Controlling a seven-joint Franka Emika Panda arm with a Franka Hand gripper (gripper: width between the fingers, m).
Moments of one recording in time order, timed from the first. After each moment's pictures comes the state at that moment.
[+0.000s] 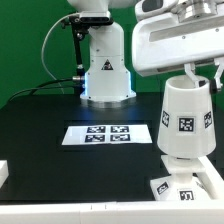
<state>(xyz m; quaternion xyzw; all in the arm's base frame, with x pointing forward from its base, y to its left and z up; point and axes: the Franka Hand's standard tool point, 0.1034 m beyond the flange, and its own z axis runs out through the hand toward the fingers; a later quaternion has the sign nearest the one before) 0.620 0.121 0.168 -0.95 0.14 -0.26 0.06</state>
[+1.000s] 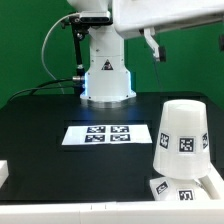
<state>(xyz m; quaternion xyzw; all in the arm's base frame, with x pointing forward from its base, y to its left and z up) 0.621 0.093 0.229 -0.96 0.11 -0.23 0.06</state>
